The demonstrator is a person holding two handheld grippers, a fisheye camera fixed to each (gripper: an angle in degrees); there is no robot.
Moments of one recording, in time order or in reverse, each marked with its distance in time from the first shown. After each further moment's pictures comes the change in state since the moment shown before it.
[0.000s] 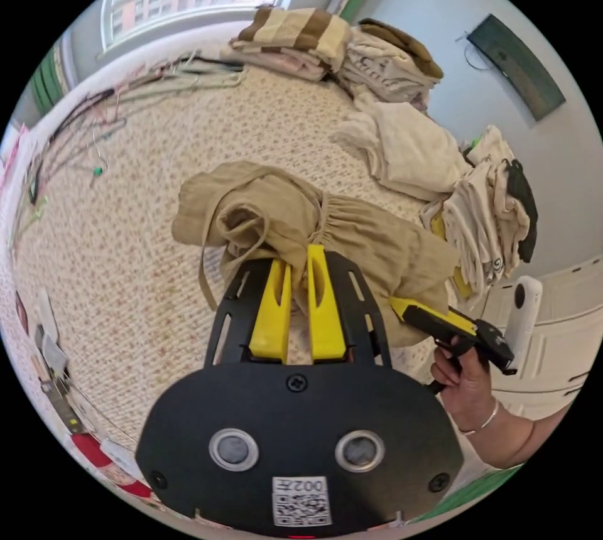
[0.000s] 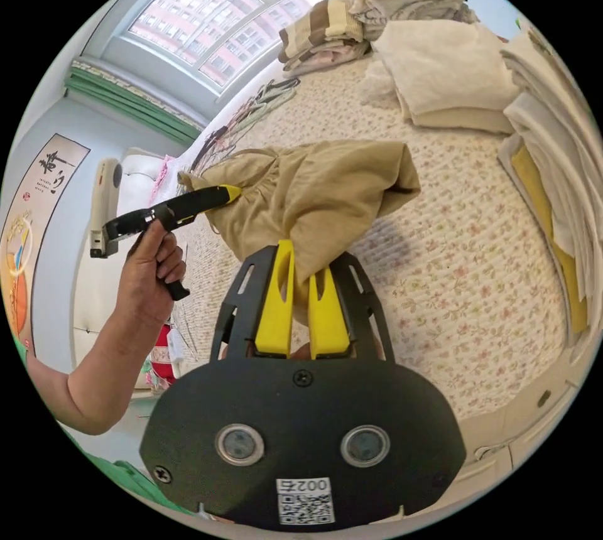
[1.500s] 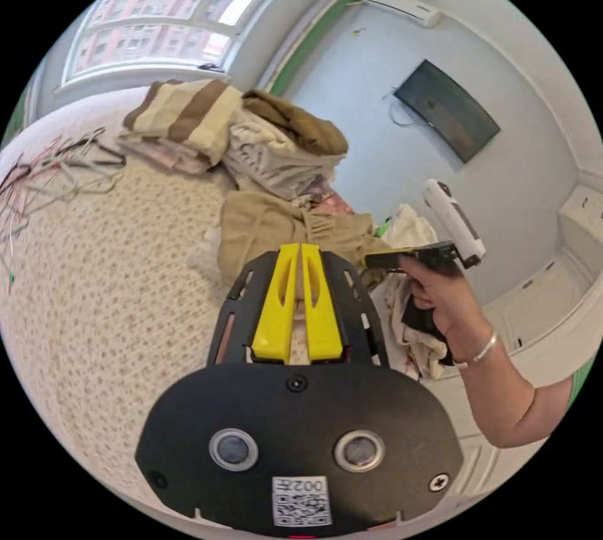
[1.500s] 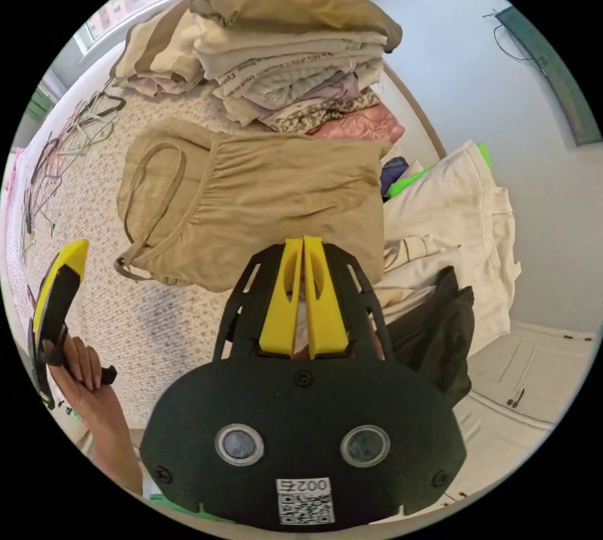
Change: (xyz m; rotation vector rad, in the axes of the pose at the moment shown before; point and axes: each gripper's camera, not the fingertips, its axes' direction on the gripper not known) left arm 0.201 -0.119 0.100 0.257 0.267 0.041; right arm -0.039 -0.351 -0.208 -0.178 0.789 0.002
